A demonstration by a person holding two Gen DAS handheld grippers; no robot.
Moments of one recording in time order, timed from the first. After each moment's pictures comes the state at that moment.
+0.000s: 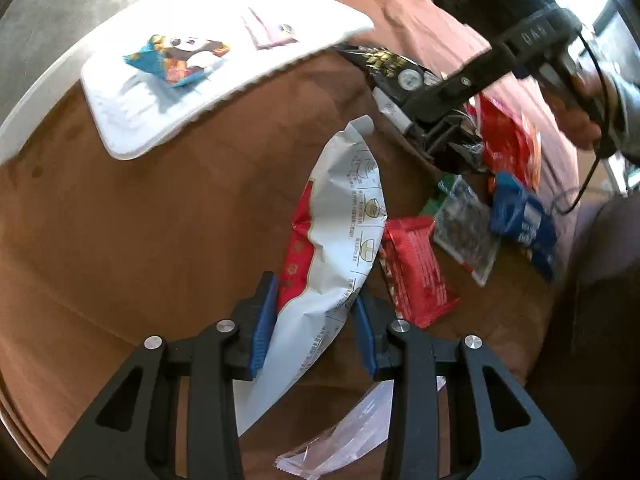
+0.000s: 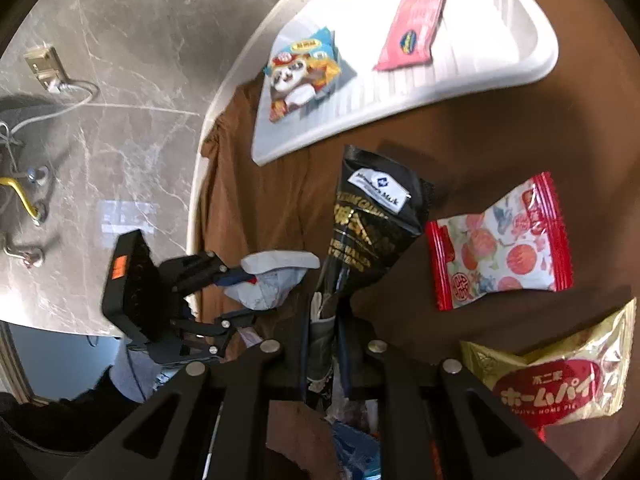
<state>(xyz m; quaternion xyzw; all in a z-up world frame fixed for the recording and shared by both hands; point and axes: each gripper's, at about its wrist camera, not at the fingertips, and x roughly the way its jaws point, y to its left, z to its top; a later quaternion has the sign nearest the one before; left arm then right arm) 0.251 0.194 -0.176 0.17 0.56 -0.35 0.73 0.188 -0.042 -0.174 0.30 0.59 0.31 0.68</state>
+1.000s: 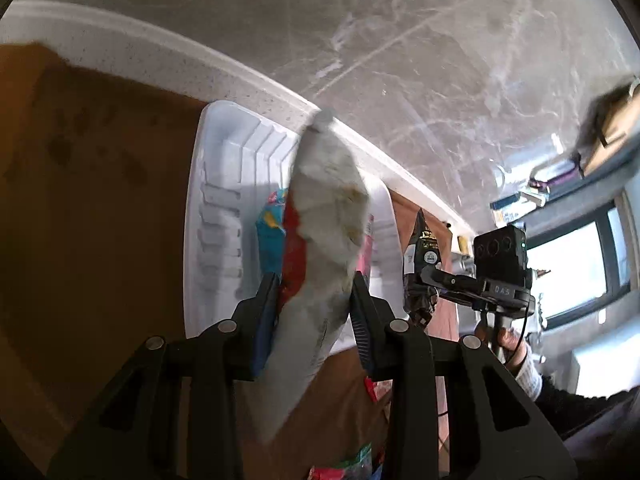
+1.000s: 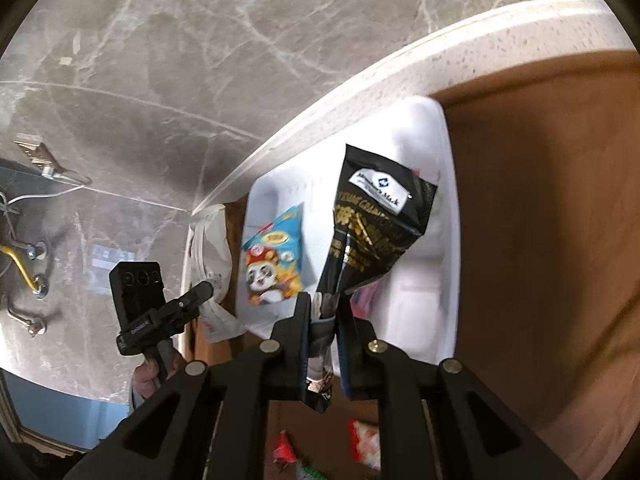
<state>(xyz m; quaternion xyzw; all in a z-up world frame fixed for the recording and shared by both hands) 0.405 0.276 -0.167 -0.29 0.52 -0.26 0.76 0.308 -0.112 -0.134 0.29 0.53 0.26 0.76</state>
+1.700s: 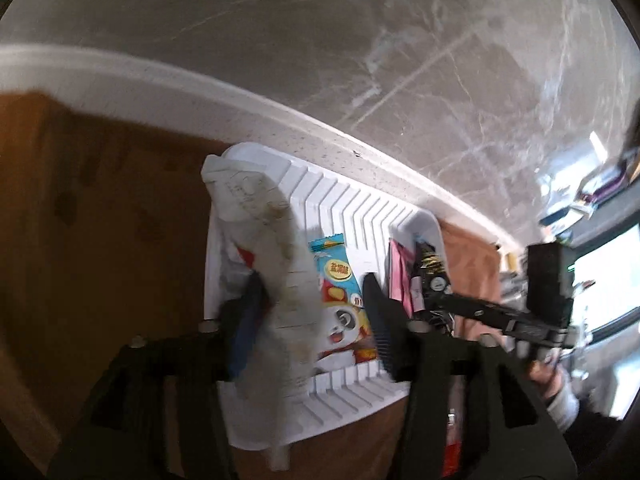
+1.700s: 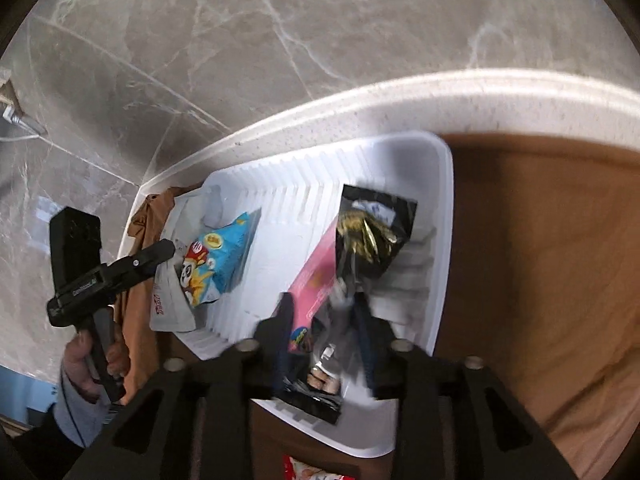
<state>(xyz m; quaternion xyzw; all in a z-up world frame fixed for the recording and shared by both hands) 0.408 0.261 -0.160 -0.22 0.51 -0.18 0.81 0.324 -0.080 -0.131 0.15 0.53 0.21 0.81</state>
